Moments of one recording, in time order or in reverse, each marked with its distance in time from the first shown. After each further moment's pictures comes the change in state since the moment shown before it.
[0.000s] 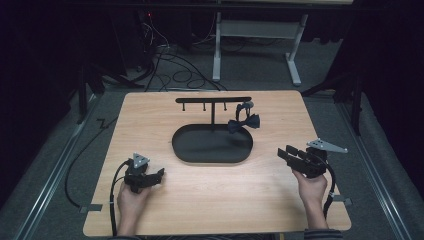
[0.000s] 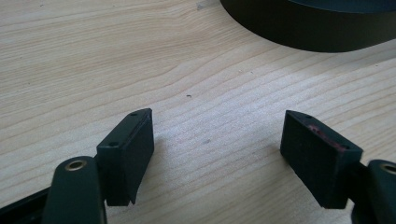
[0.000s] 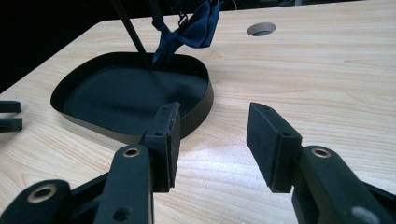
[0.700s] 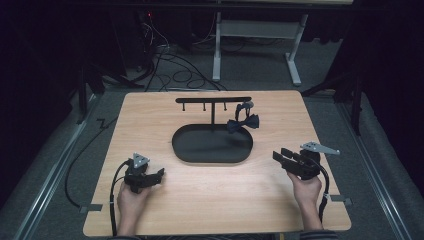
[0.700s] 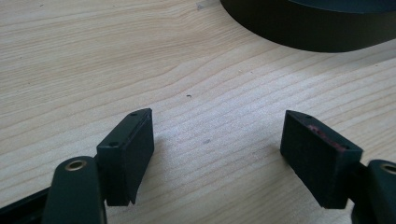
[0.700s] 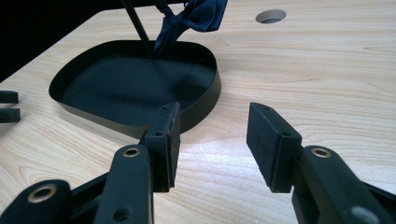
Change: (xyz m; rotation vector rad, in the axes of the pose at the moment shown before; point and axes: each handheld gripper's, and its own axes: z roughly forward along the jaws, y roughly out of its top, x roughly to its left) left arm 0.000 0.000 0.000 0.000 0.000 0.000; right arm 0.006 -0.010 0.013 0.023 0.007 -0.009
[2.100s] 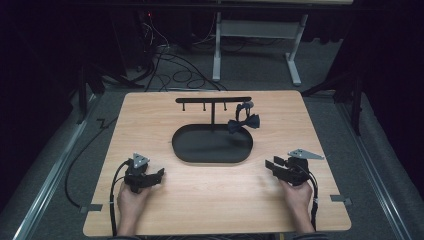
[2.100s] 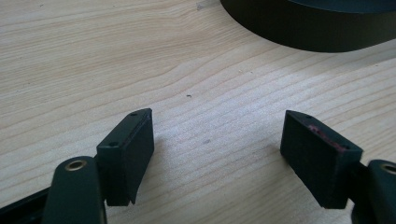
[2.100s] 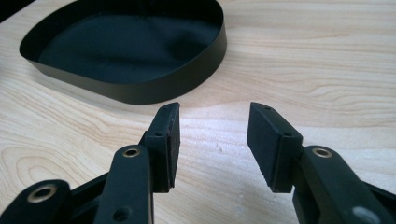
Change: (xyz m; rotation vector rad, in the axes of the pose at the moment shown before) left arm 0.000 0.000 0.000 0.001 -0.001 0.000; right arm 0.007 -0.029 0.027 0.082 -0.025 -0.033
